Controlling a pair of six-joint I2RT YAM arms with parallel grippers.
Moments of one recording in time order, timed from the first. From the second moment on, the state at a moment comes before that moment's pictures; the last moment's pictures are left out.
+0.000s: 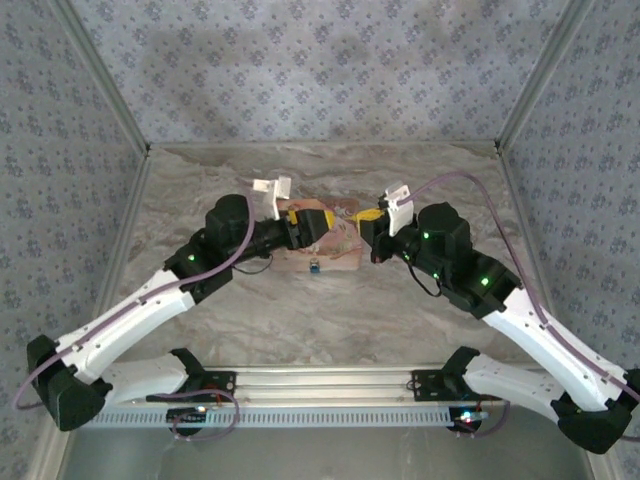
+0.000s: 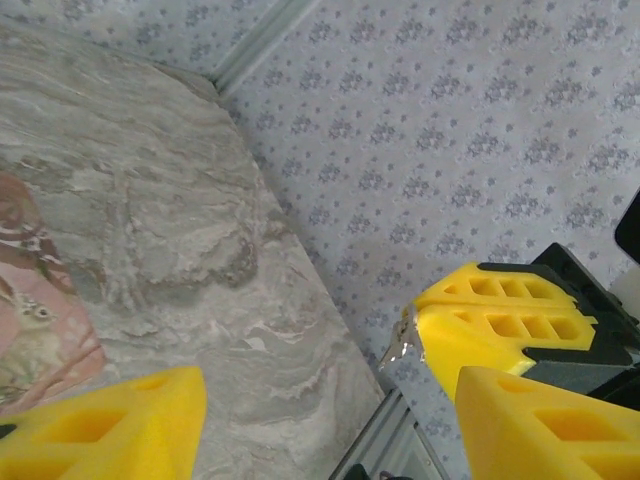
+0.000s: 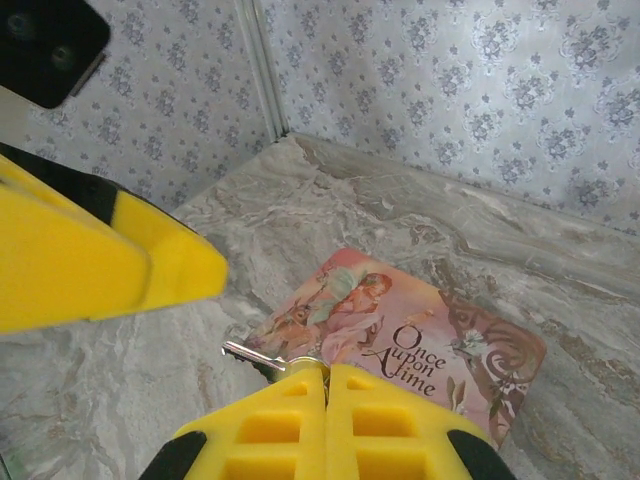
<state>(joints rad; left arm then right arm) -0.83 1.11 1.03 -0.09 0.25 -0.83 0.78 0.92 1.06 -0.40 0.02 0.14</state>
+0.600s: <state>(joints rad) -0.86 1.16 1.05 -0.03 0.28 -0.82 0.82 0.93 1.06 -0.39 0.02 0.16</state>
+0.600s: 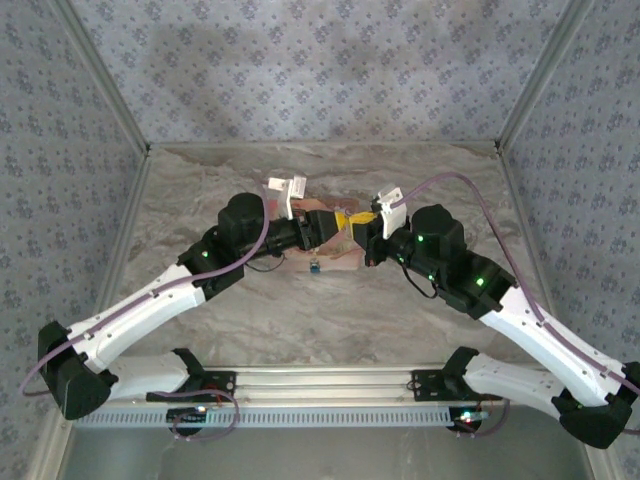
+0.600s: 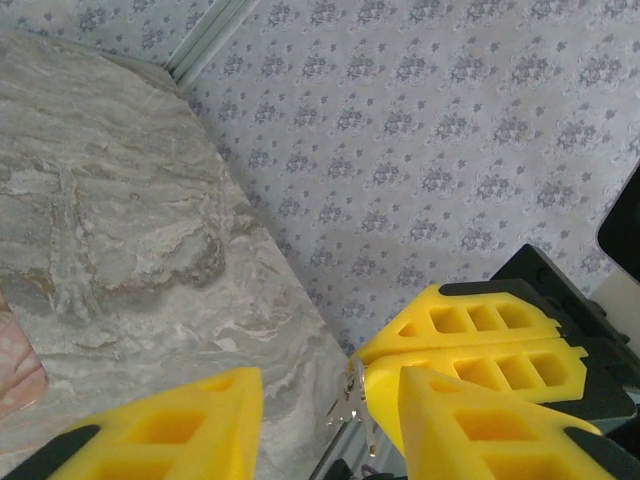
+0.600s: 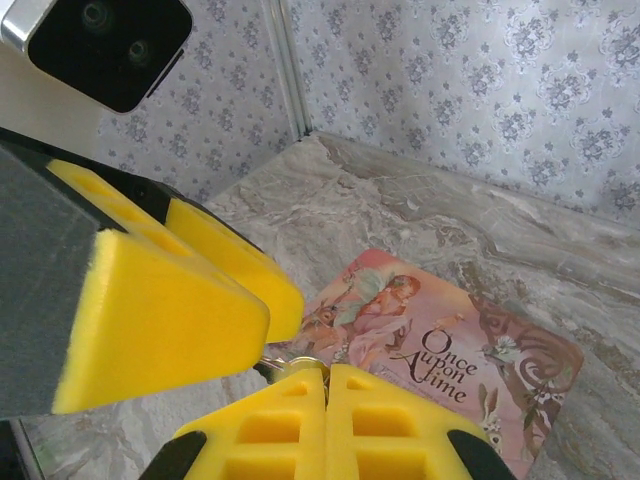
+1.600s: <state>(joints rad) -0.86 1.18 1.11 -0.14 0.27 -0.75 0.77 0.88 1.03 -0.40 -0.05 0.21</state>
